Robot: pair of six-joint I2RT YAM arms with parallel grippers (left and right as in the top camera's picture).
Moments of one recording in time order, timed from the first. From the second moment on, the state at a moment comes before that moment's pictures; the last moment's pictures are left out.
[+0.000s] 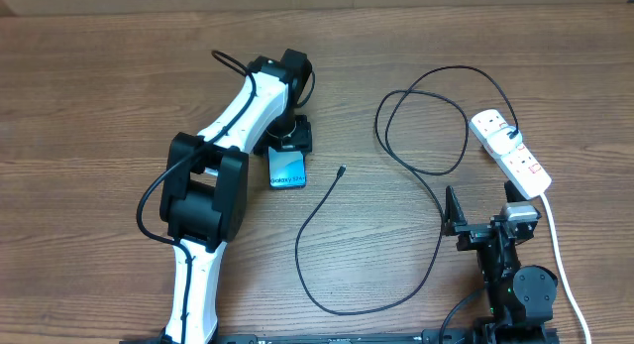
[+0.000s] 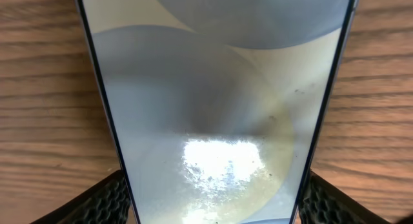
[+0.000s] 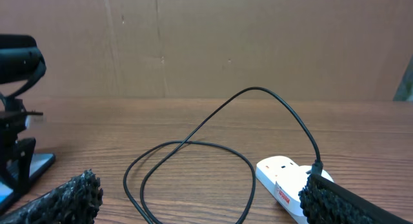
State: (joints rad) left arm -0.36 2.29 1.85 -1.20 0.01 -0.44; right arm 0.04 0.01 0.02 -0.03 -0.05 0.02
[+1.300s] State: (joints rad) left arm -0.10 2.29 2.06 -1.59 0.90 -0.33; right arm 0.04 0.01 0.02 -0.03 -0.05 0.02
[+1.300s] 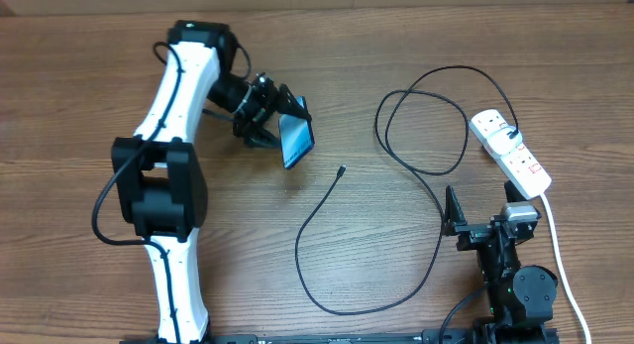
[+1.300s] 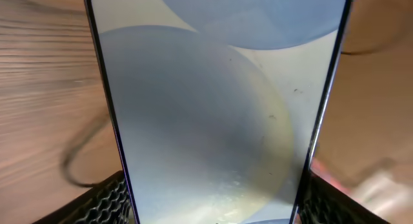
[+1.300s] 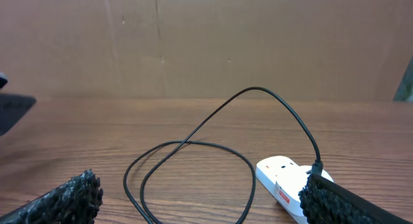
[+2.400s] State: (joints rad) left arm -0.02 2.29 2.06 -1.60 1.38 -0.31; right arm 0.04 0.01 0.02 0.35 -0.57 0.36
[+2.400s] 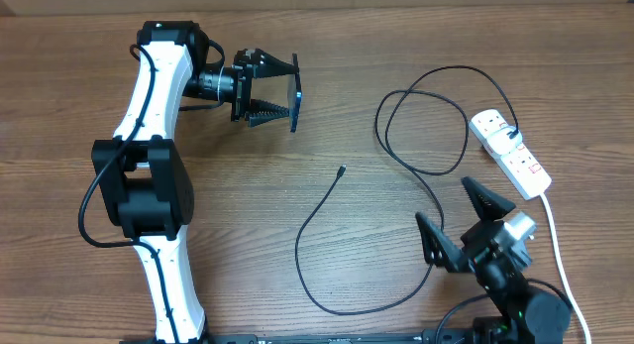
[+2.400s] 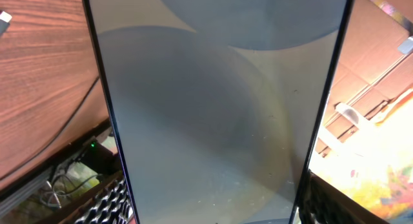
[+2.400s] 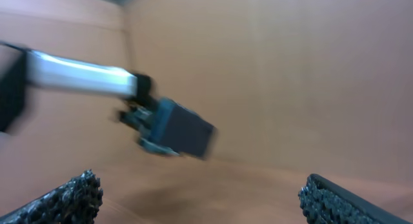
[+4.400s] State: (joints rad) left arm -0.02 2.29 2.06 -1.68 1.47 -0.28; right arm 0.85 1.63 1.53 -0.59 0.40 0.59
